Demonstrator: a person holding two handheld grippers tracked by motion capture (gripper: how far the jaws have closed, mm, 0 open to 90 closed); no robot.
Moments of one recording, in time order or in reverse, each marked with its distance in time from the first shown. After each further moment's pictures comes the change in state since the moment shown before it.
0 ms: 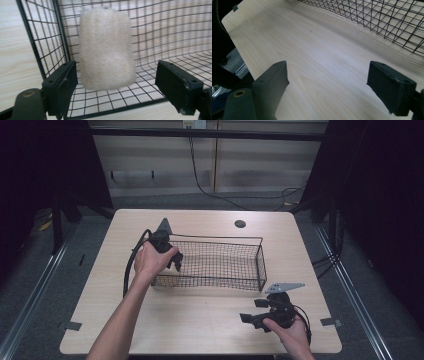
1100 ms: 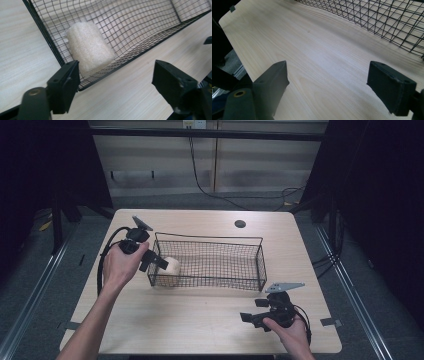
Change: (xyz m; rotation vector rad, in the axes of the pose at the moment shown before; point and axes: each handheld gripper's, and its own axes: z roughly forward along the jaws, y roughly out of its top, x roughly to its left) left arm 0.044 -0.057 -0.056 -0.272 -0.253 0.356; right arm -0.002 0.000 0.001 0.001 -0.013 0.006
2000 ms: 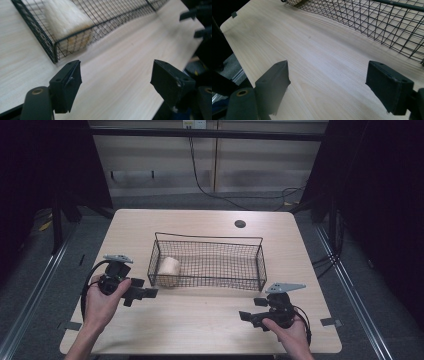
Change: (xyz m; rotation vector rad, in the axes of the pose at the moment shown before) left arm -0.007 -0.098 -0.004 -0.196 -0.096 0.120; right arm 0.004 -0.001 0.000 -0.050 -0.009 -0.001
